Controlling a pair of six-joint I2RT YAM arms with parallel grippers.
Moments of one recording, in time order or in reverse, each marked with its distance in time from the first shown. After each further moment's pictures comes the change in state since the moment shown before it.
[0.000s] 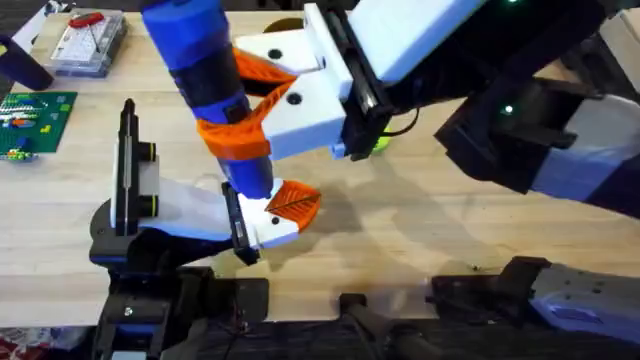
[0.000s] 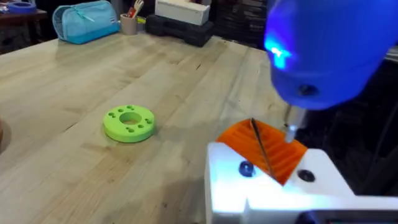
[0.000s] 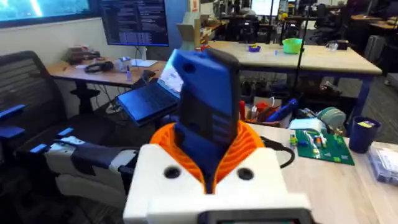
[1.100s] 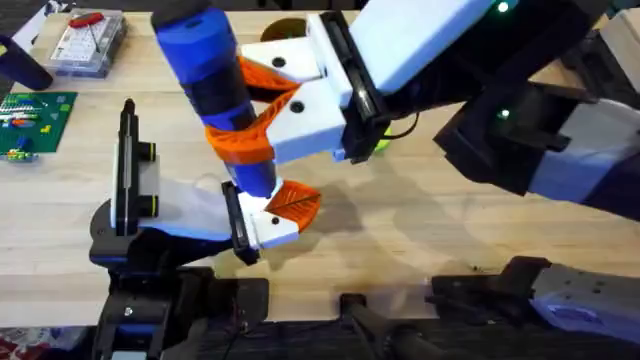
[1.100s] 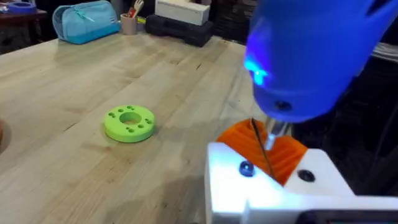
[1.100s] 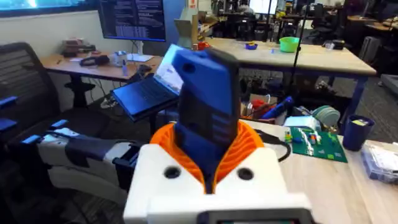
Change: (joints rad) left arm 0.000 0.000 0.000 0.000 0.000 0.000; right arm -0.006 0.000 -0.022 -0.003 -0.002 -0.050
